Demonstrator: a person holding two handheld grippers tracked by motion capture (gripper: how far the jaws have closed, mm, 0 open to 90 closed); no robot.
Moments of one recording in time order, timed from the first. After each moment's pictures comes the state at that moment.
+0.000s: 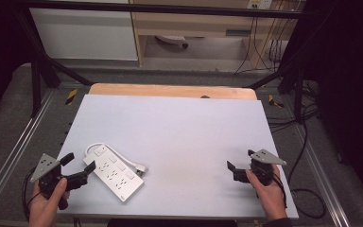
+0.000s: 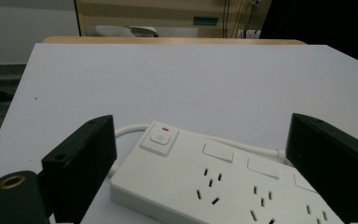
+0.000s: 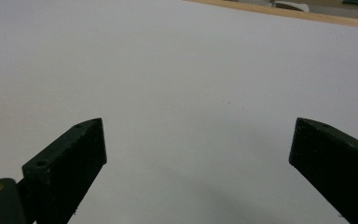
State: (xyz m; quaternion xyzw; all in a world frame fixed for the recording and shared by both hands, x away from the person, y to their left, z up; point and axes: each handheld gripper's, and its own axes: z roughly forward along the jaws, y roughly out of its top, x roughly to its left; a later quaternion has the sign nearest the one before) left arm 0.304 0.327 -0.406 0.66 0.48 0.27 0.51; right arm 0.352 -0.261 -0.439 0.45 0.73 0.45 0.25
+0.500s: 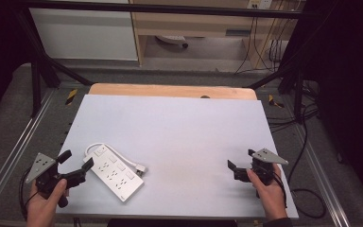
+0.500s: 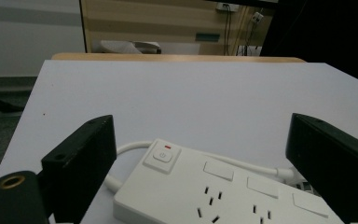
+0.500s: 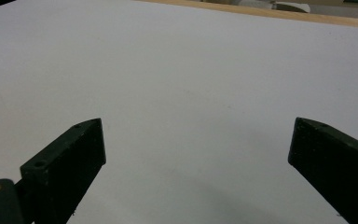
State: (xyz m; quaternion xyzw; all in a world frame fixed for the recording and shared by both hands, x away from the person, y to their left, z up) left arm 0.302 0.328 -0.397 0.64 0.48 0.29 0.53; right arm 0.352 -0.262 -0.437 0.46 0.72 0.46 0.25
